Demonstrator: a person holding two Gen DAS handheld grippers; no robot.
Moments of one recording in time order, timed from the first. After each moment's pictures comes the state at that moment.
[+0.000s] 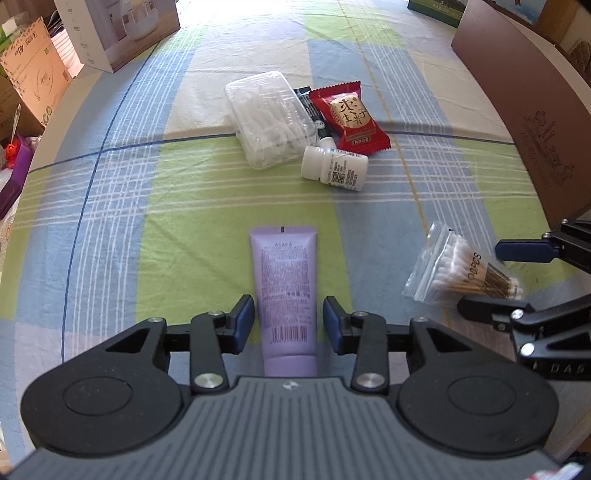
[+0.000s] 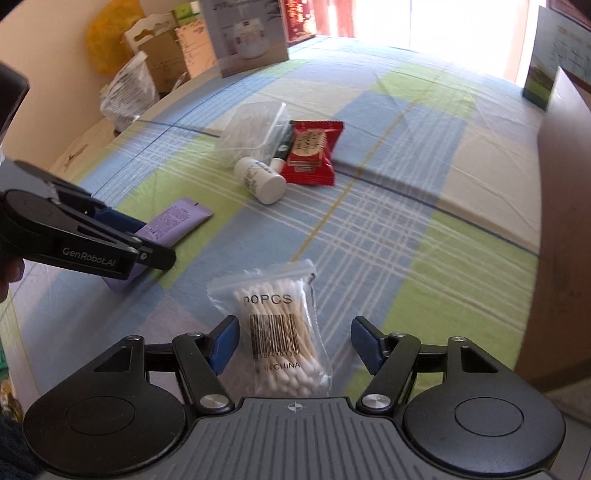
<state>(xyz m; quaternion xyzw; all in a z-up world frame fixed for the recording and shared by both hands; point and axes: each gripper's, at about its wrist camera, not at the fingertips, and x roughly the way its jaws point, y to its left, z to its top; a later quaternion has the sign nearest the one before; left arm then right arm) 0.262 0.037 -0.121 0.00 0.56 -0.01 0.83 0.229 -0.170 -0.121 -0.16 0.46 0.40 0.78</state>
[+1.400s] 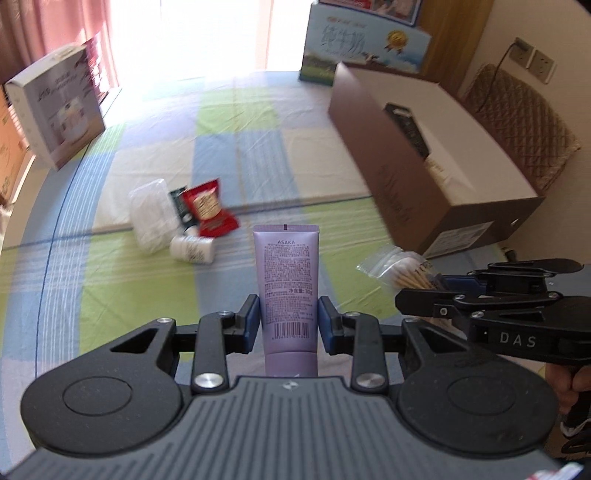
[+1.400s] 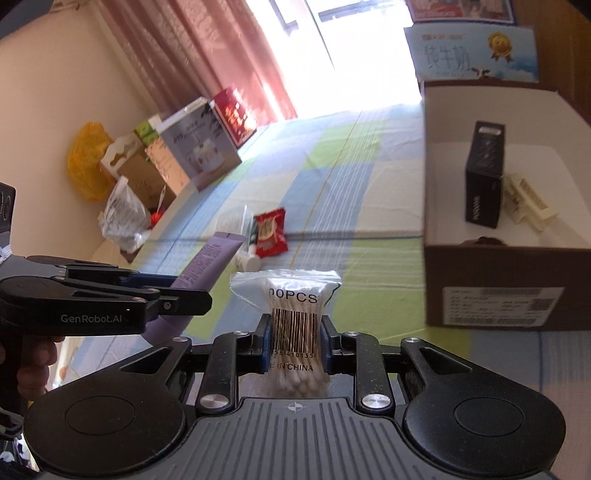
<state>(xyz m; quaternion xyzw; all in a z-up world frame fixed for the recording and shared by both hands) 0.219 -0.058 -0.021 0.00 0.47 -0.11 0.88 0.201 -0.291 -0.023 0.05 0.42 0.35 0.83</state>
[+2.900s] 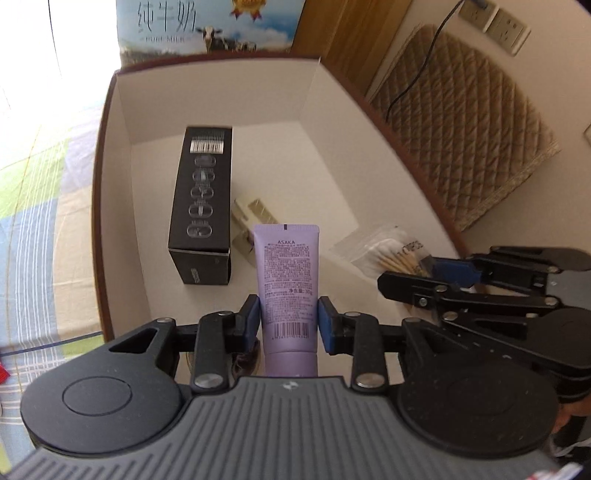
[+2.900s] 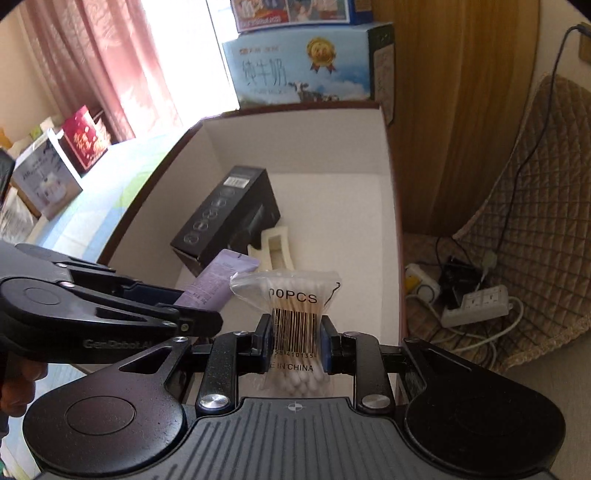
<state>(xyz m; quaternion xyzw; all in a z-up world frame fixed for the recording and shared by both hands) 0.391 -0.307 -0.056 0.00 0.52 -0.21 0.83 0.368 -0.450 -0.017 -0.03 0.46 0.22 0.86</state>
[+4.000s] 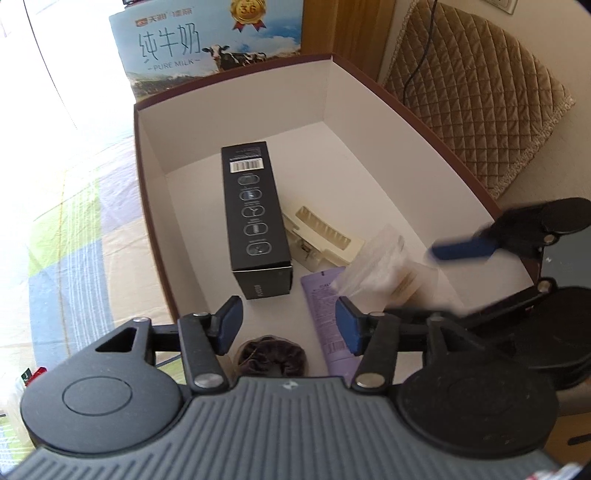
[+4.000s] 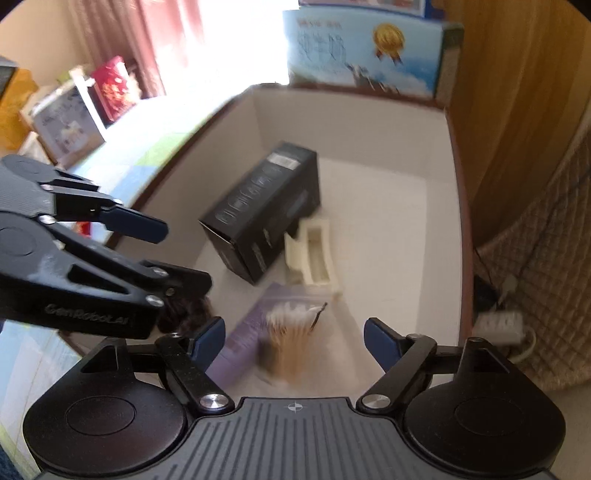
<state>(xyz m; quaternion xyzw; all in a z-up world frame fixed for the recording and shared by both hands) 0.398 -0.292 -0.043 0.10 0.50 -0.19 0.84 0.374 -0.412 -0.026 -0.10 0.46 0.28 0.84</state>
